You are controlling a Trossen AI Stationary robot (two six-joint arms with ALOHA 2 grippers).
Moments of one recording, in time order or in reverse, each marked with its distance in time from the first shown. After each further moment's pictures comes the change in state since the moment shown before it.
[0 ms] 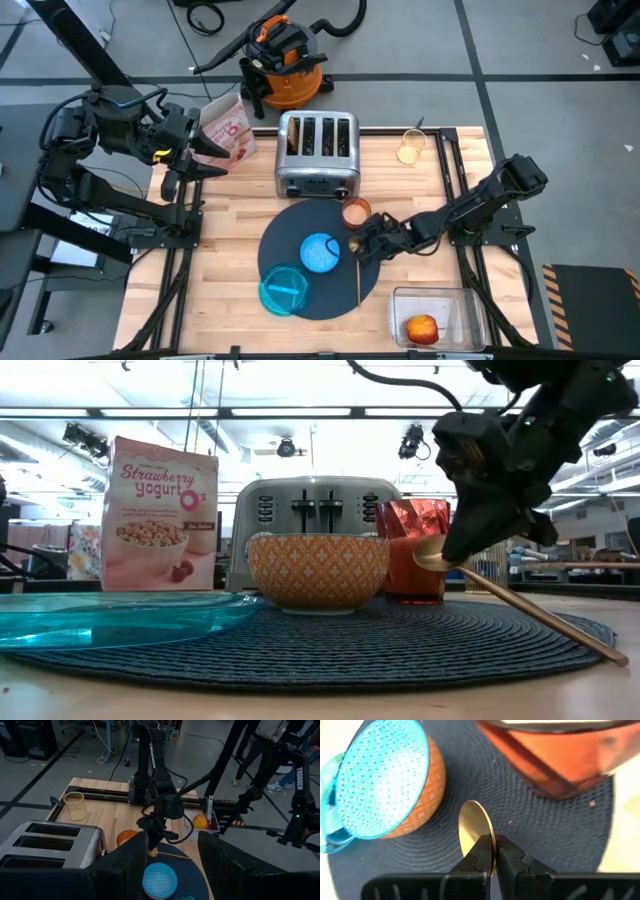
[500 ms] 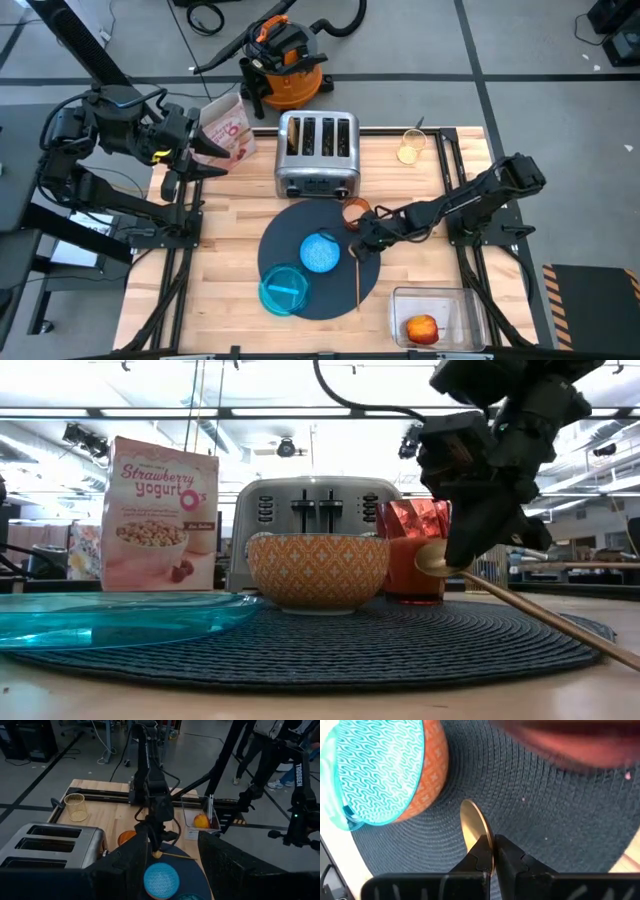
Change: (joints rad) left arm 0.000 0.000 0.000 0.000 0.000 0.019; right arm -0.117 0.003 0.041 -0.041 -0.334 -0.008
